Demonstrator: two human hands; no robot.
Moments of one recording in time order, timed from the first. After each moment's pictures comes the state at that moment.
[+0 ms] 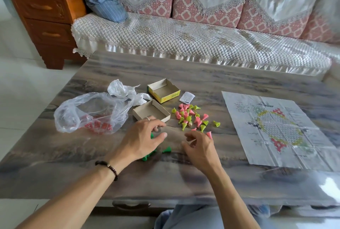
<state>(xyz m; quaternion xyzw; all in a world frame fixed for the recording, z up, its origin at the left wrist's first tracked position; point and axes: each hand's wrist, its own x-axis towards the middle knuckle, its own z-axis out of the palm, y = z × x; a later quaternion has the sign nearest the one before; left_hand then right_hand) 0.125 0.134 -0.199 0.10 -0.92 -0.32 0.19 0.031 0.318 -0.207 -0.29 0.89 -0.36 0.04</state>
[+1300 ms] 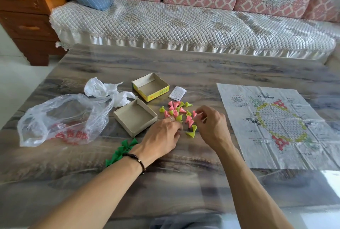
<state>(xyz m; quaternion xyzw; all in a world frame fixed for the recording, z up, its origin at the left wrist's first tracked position) 0.033 0.183 -0.215 0.02 -0.96 -0.24 0.15 -0.068 0.323 -0.196 -0.28 0.90 -0.34 -0.07</state>
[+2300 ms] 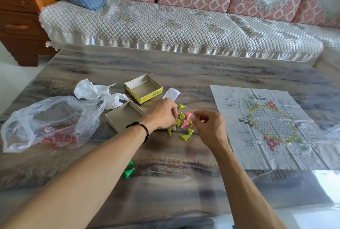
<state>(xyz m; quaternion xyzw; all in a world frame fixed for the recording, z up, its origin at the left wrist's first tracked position) -0.031 0.163 -0.184 0.13 -0.94 -0.31 0.02 -0.075 0.329 -0.197 -0.16 0.87 -0.46 -0.01</state>
